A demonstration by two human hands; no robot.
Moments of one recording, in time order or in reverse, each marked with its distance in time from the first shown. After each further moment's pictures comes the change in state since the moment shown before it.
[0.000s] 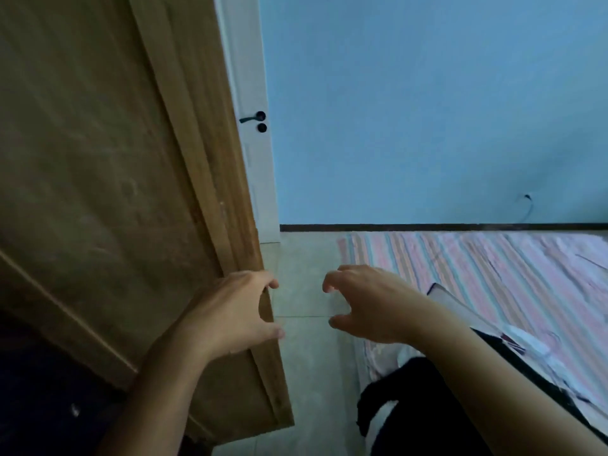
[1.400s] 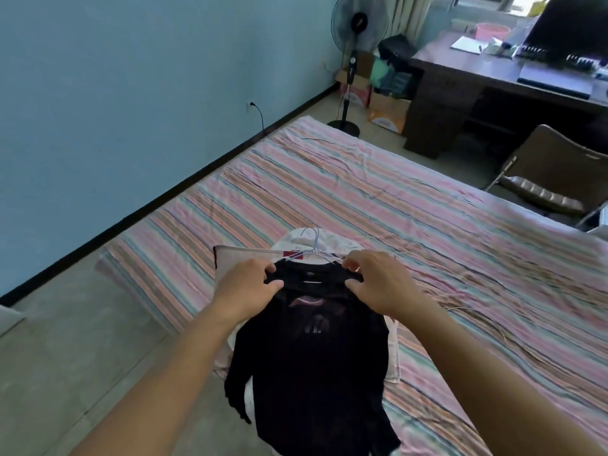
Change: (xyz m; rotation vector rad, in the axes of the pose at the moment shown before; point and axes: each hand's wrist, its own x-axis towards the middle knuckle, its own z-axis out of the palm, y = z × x) left_hand 0.210 0.357 0.283 0.049 -0.440 0.641; right_hand -0.261 0.335 0.136 0.294 0.303 1.122
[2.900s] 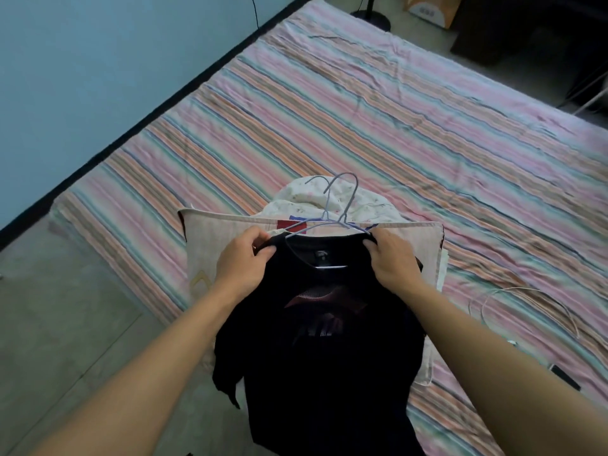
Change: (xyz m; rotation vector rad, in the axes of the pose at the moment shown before) left_hand 0.231 -0.095 0.163 -0.371 0.125 -0.076; right_hand 0.201 0.158 0.217 0.201 0.043 0.224
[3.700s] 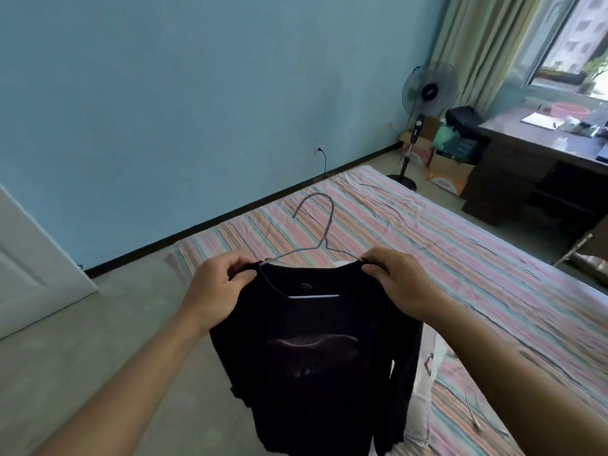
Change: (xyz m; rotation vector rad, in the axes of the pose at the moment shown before) left_hand -0.333 0.079 -0.232 -0.130 0.346 0.214; right_hand -0.256 -0.197 -0.208 0.060 0.020 -0.639
